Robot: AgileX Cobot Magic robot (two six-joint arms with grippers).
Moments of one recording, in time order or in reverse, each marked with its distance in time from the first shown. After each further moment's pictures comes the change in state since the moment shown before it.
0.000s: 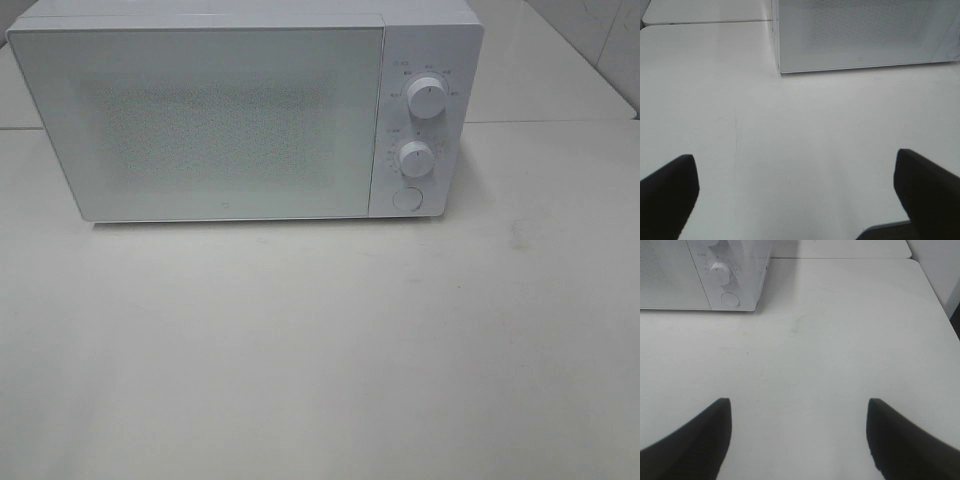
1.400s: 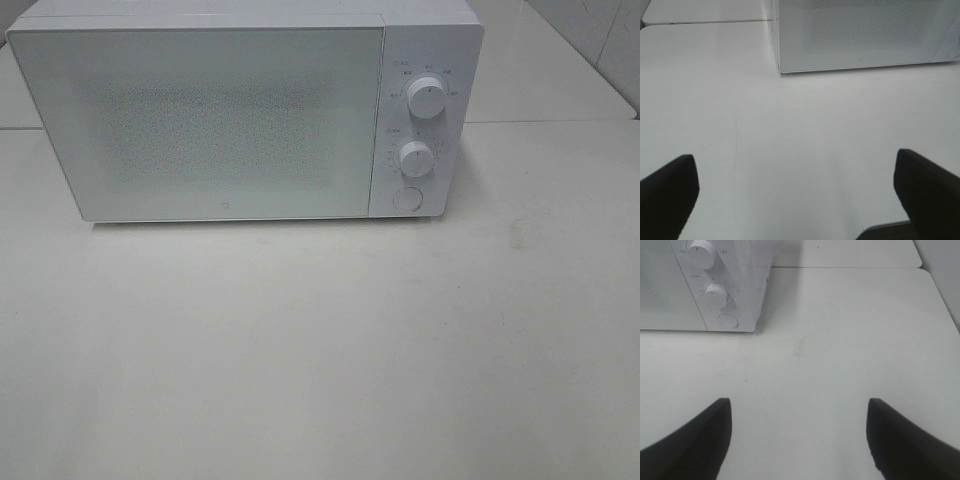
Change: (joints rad) left arm 0.000 -0.001 0.000 0.000 0.000 0.000; right arm 0.000 0.356 -0.012 0.002 -0.304 0.003
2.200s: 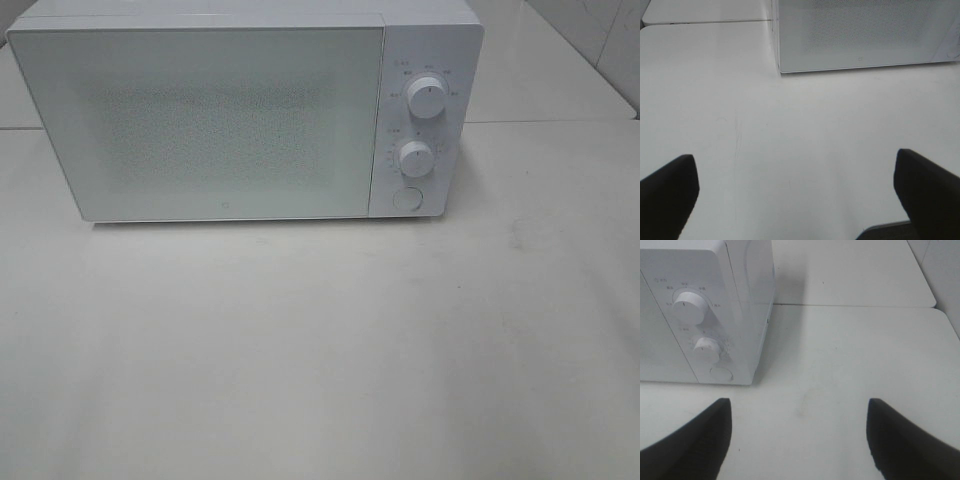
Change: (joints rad) left arm 0.000 0.000 0.000 0.000 0.000 -0.001; right arm 0.000 0.406 0.000 -0.001 -0.493 -0.010
